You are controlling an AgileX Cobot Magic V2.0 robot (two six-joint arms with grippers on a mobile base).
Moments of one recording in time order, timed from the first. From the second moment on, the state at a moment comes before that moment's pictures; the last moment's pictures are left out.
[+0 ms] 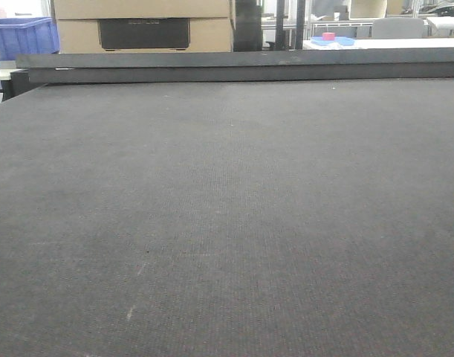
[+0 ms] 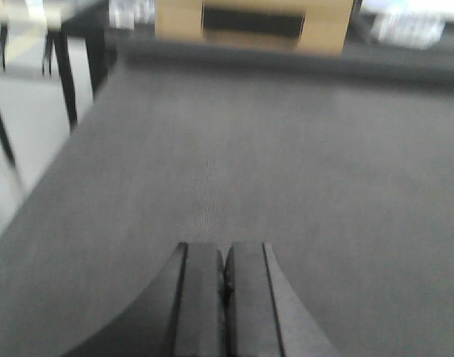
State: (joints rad) left arm -0.11 0.57 -0.82 0.05 0.69 -0.11; right arm 0.06 0.46 -0.71 0.00 0.58 0.08
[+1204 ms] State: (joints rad) left arm -0.11 1.24 -1.19 0.06 0.94 -0.11; right arm 0.06 1.49 -1.28 -0.06 1.22 -0.02
